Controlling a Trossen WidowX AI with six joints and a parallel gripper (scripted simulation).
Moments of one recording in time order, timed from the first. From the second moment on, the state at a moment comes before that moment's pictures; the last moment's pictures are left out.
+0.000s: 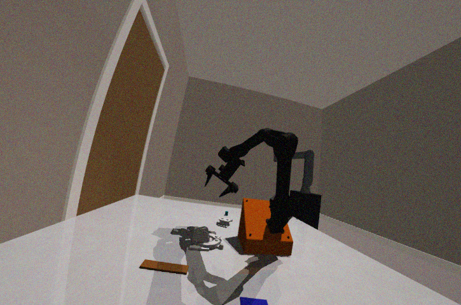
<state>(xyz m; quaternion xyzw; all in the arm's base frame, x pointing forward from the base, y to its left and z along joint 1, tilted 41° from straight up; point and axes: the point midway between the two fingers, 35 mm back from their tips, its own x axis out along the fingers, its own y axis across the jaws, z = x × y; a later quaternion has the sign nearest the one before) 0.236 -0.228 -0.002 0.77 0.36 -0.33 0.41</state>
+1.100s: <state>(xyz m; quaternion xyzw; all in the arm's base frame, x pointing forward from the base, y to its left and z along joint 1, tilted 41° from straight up) 0.220 -0.236 -0.032 0.60 0.50 -0.20 0.60</state>
